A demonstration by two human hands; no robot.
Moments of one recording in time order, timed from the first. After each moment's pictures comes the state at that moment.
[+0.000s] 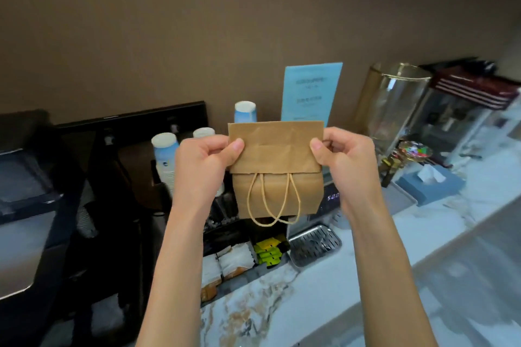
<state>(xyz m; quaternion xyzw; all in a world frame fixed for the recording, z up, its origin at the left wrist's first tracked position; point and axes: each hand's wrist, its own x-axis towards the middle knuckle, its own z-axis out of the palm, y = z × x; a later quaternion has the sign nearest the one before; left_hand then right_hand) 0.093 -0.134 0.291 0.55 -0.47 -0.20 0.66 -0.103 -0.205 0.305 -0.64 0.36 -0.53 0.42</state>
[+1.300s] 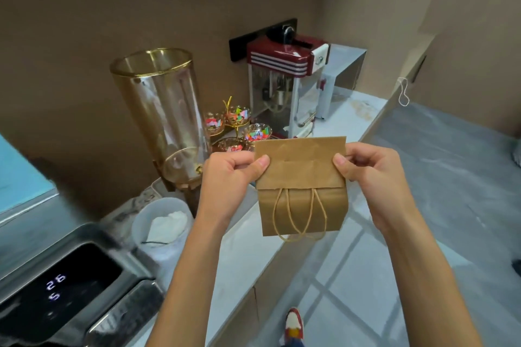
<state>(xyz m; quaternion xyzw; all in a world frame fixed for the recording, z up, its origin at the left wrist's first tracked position) -0.374 -0.436 0.236 0.47 -0.60 -0.40 0.51 -0.600 -0.415 0.239 -0.53 0.48 -0.58 0.38</state>
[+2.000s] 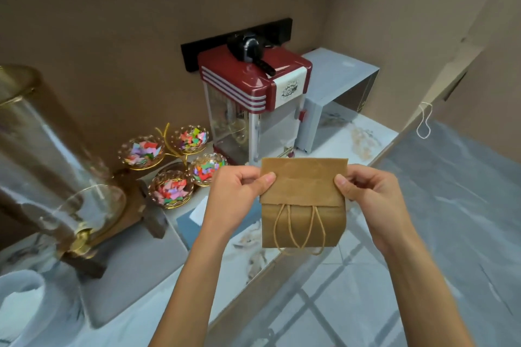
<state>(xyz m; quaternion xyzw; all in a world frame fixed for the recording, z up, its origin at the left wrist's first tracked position) -0.604 -0.698 0.199 0.52 -0.56 -0.42 0.50 -0.837 -0.700 0.207 -0.54 0.48 -0.51 0.46</state>
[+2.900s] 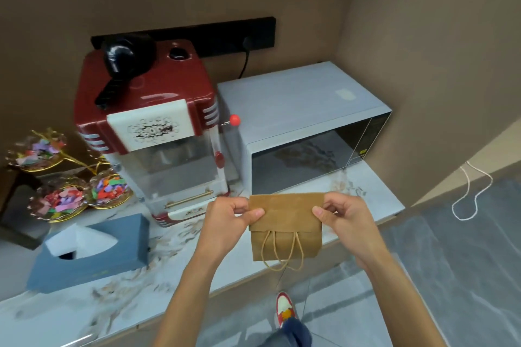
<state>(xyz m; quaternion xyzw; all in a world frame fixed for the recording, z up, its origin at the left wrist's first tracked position) -0.896 -0.976 0.116 0.73 -0.39 -0.34 0.44 -1.113 -1.074 0.120 -0.68 0.45 -0.28 0.51</state>
